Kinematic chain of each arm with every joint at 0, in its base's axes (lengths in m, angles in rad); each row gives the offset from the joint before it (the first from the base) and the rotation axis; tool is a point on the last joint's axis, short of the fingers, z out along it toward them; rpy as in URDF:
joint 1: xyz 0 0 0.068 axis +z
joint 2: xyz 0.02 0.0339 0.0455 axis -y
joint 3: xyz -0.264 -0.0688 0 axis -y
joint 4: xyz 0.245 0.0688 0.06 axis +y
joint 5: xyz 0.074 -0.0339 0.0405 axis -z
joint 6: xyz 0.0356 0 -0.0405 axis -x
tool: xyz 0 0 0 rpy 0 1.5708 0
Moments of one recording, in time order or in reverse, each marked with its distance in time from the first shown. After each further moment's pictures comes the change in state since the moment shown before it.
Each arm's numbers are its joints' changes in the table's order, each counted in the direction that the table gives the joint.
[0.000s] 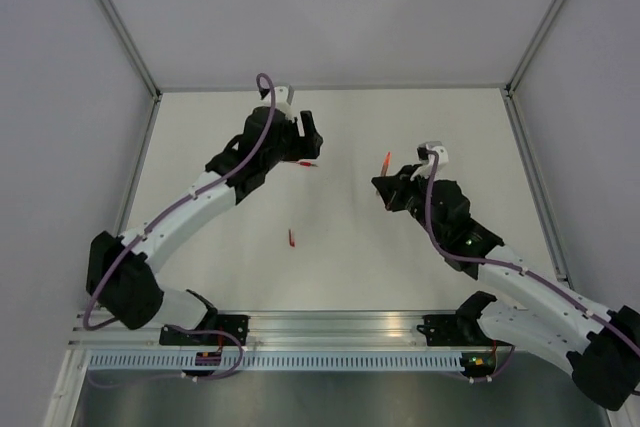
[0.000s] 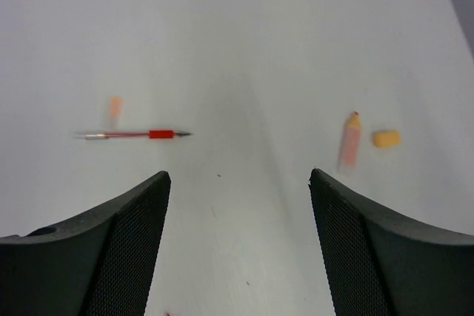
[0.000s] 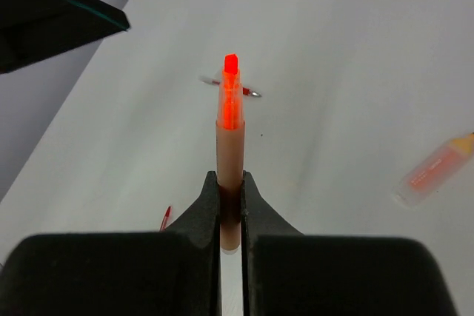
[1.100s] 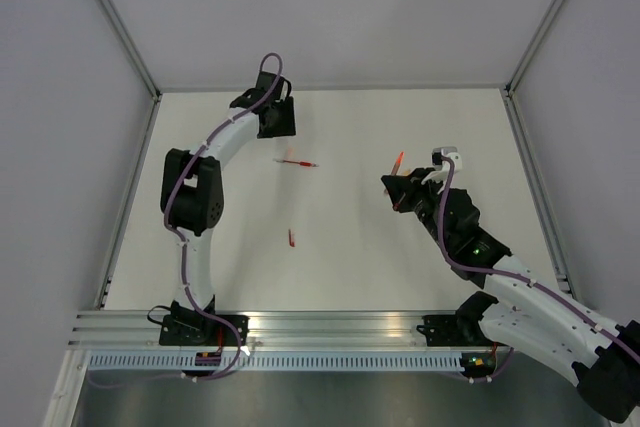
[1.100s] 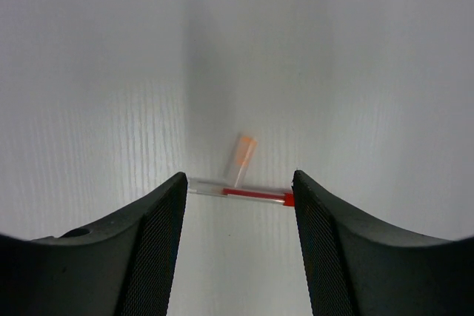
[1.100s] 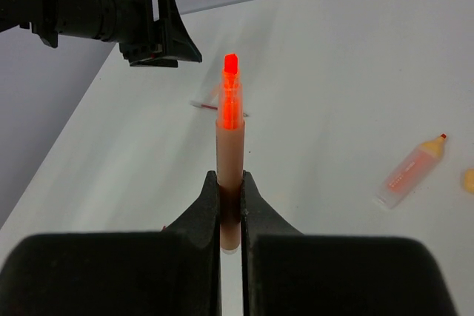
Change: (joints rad) left arm 0.288 -0.779 0.642 0.378 0.057 -0.176; right arm 0.000 0.129 -0.061 -0.023 0.101 -0.018
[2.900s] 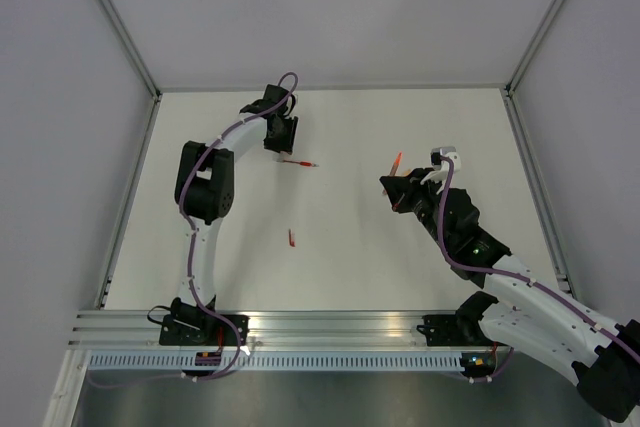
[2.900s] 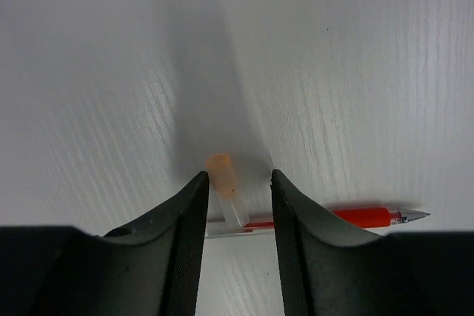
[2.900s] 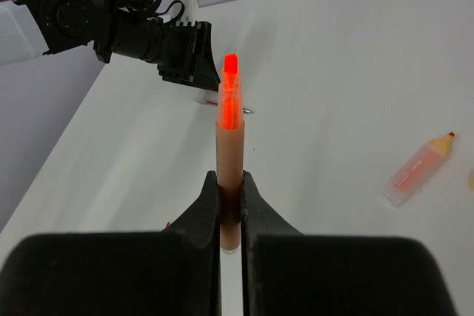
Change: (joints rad) left arm 0.013 -0.165 0.051 0.014 0.095 -0.173; right arm 0.000 -0.004 0.000 0.000 -0.017 -0.006
